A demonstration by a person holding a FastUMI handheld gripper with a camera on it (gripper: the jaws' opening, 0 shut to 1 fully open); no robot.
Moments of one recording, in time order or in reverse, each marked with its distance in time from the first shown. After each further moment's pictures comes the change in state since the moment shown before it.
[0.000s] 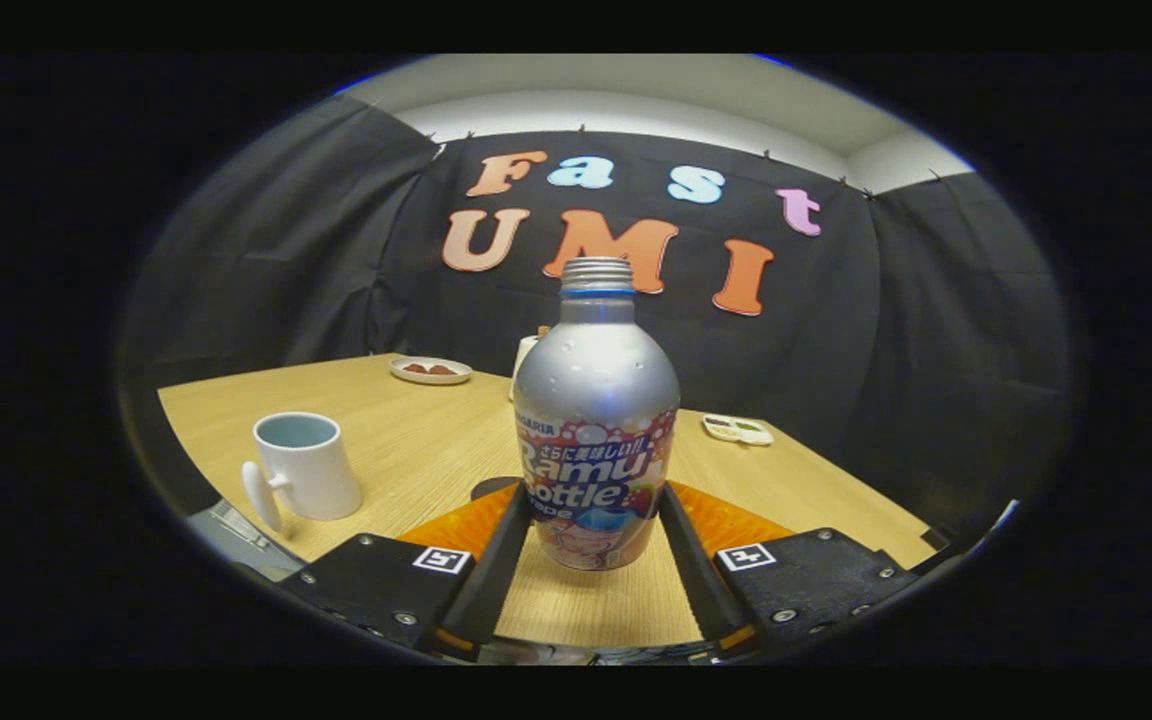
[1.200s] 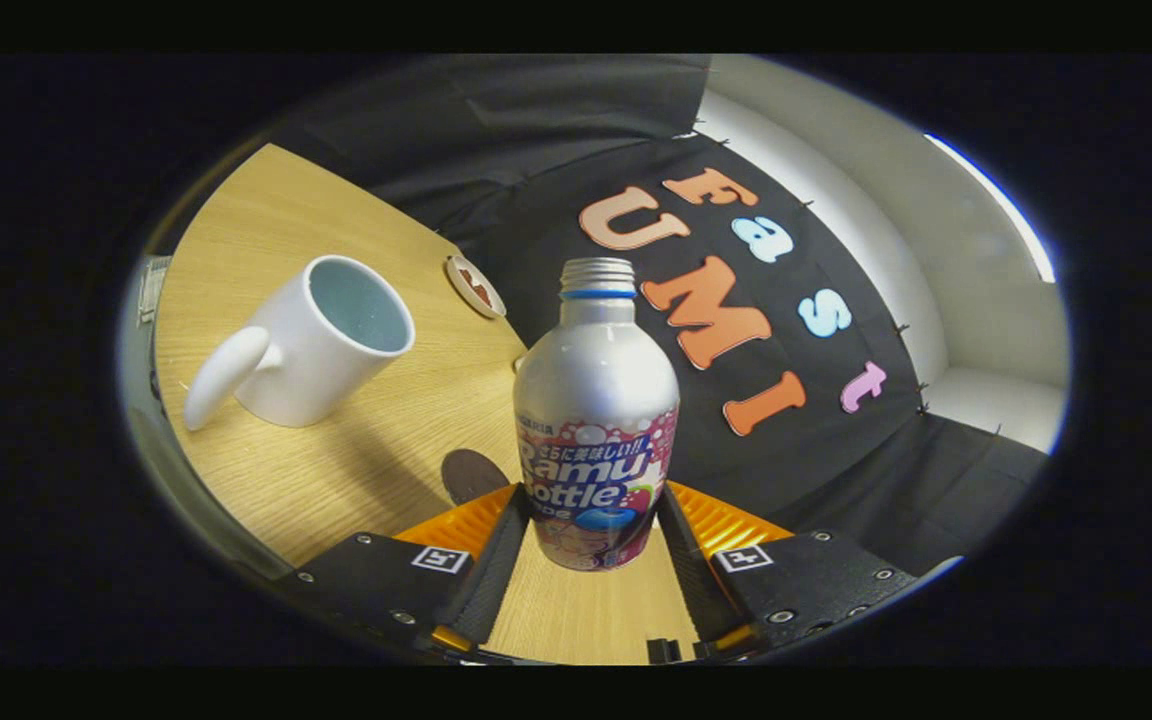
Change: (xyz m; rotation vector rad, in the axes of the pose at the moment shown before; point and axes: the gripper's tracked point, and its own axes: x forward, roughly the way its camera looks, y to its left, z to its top) arm 0.005 0.050 0.025 -0.802 -0.069 -0.115
